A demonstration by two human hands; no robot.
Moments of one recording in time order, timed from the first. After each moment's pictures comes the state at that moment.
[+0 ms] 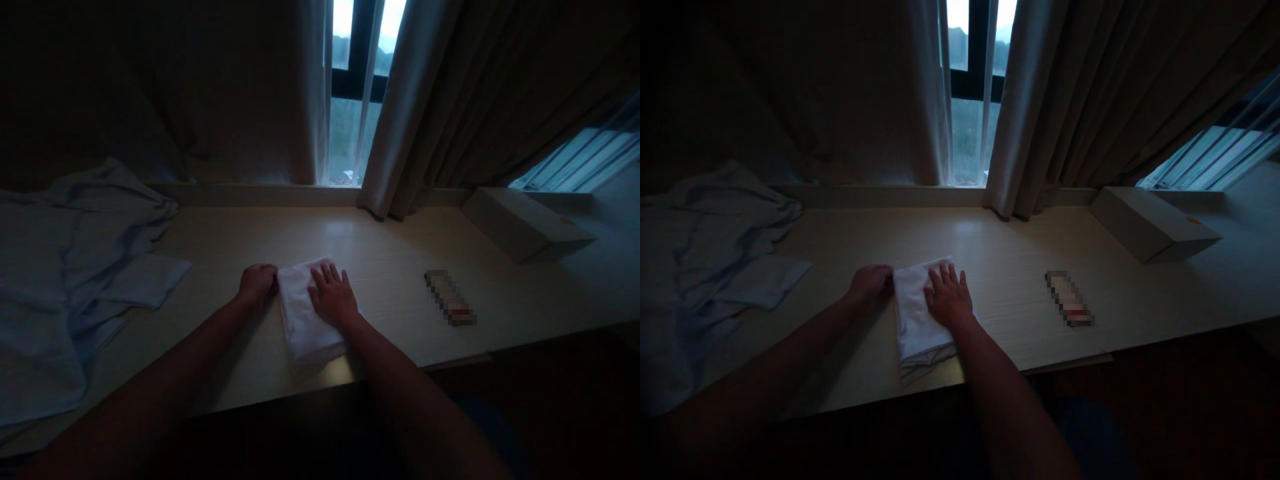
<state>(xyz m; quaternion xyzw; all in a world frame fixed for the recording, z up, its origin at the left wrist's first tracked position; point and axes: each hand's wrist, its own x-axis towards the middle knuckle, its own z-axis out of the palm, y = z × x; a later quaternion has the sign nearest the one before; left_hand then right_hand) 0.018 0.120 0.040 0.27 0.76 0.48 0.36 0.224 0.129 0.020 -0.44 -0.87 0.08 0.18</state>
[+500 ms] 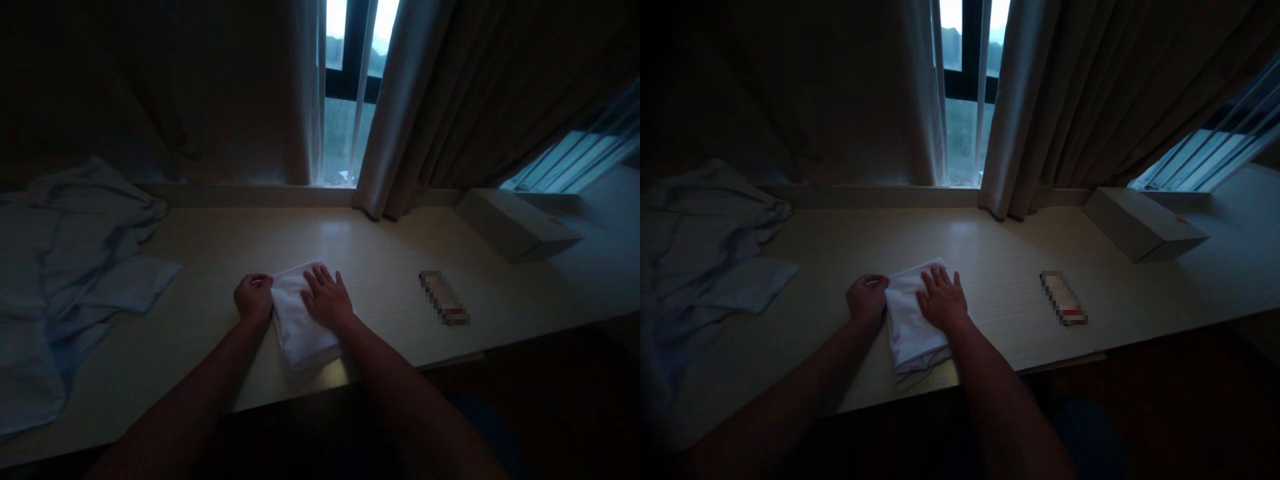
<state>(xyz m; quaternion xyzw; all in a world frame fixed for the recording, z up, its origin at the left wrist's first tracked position) 0.036 0.108 0.004 0.23 0.79 0.53 0.20 0.226 0.128 0.021 -0.43 -0.88 0.08 0.17</state>
